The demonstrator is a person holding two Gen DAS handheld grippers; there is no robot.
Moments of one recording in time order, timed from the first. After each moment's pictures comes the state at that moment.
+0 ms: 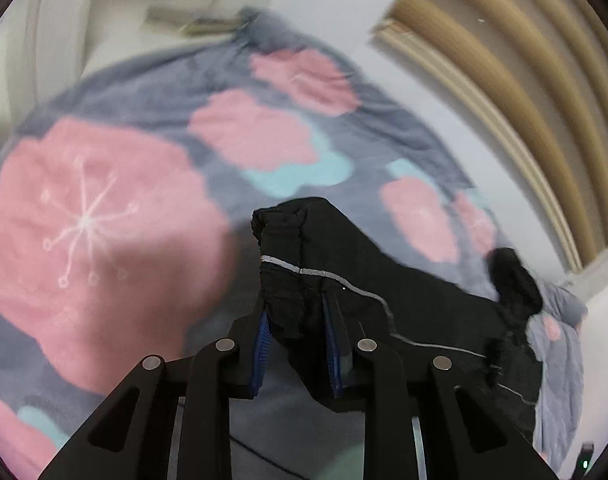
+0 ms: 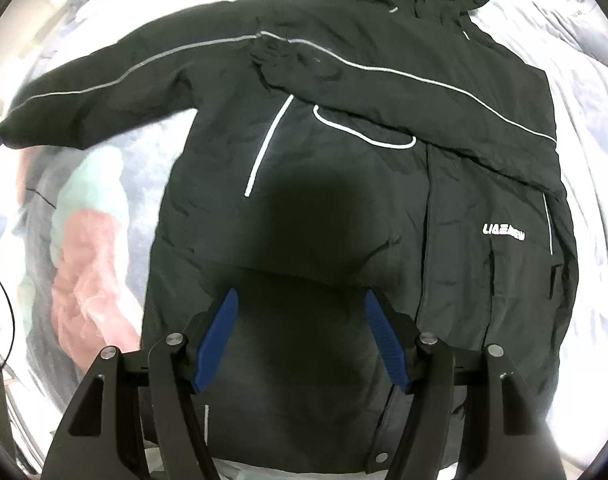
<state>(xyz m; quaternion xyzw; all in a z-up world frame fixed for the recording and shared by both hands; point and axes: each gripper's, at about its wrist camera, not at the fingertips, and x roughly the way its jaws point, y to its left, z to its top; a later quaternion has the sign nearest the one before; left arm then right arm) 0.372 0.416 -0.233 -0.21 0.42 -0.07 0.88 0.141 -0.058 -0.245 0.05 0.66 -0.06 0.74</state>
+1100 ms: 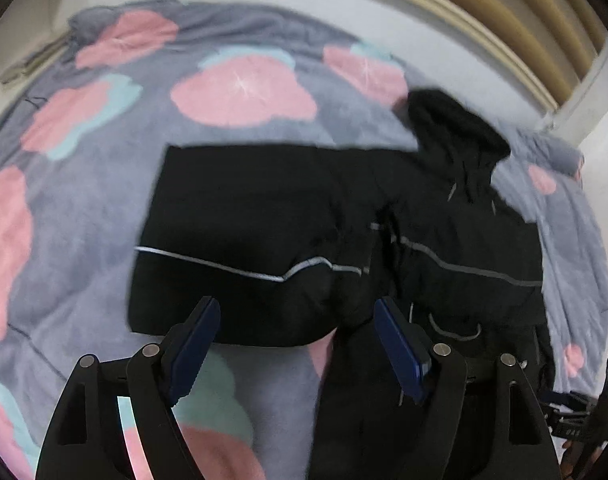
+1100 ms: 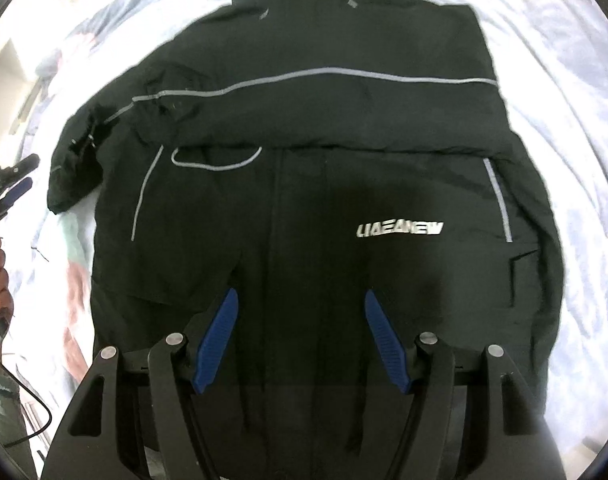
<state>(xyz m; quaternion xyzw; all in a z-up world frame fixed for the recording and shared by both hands) 0.329 0.140 -0.230 -0.04 0.53 -0.17 0.83 0.117 -0.219 -0.263 0.15 0.65 -0.08 0.74</state>
